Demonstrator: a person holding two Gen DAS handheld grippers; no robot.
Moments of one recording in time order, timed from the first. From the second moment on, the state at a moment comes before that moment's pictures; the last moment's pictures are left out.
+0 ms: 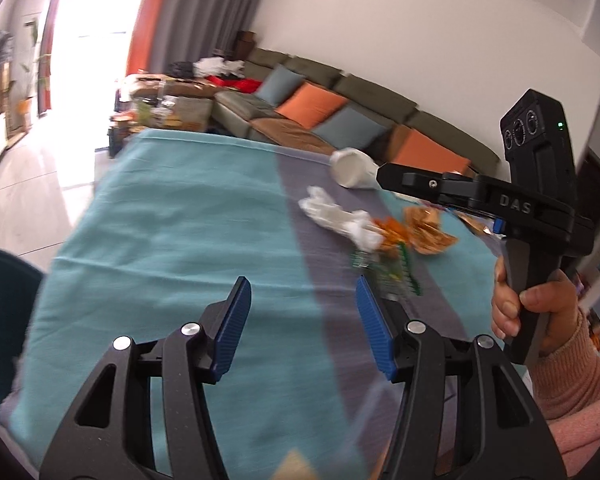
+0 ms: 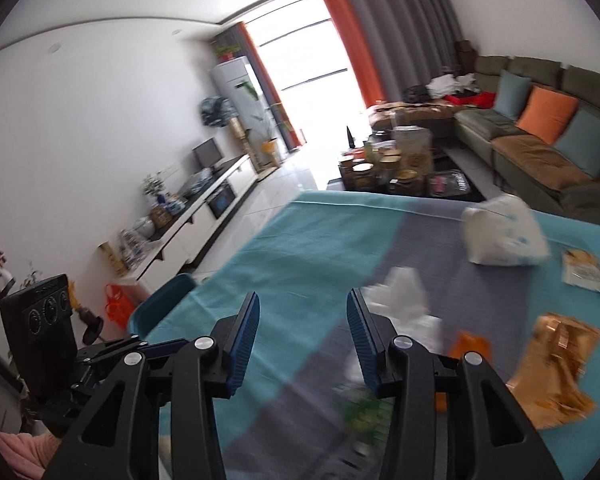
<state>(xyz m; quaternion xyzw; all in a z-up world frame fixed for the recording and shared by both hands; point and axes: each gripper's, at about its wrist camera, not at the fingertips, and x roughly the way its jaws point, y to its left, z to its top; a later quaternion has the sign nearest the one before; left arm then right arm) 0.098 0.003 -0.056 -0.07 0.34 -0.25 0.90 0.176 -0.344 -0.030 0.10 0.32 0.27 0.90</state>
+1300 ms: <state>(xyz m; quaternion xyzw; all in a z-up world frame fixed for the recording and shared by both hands) 0.149 -0.119 -0.091 -0.04 0.43 -0.32 0.84 0.187 -0.410 -0.087 0.09 0.37 0.19 0.91</state>
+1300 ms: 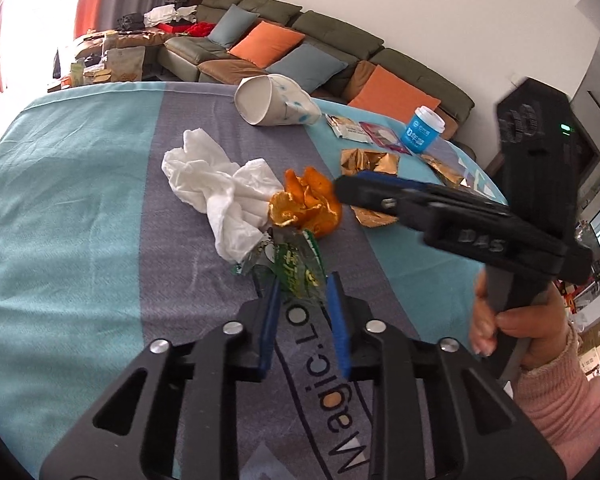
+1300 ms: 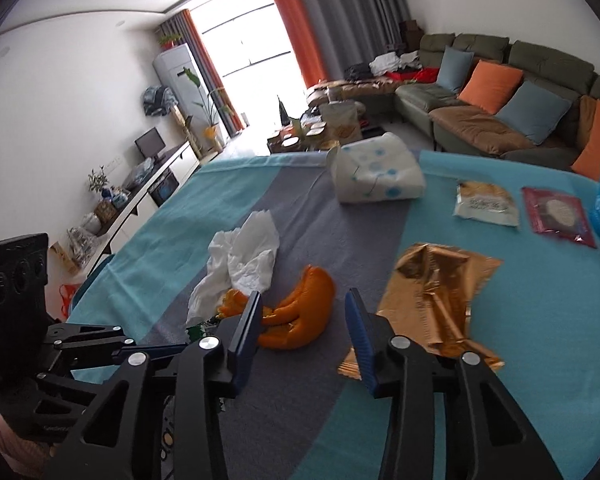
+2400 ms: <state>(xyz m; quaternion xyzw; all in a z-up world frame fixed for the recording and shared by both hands) 0.150 -0.120 -0.095 -0.06 0.44 -0.34 0.83 0.172 -0.432 -0.092 0.16 0.37 0.22 0.89</state>
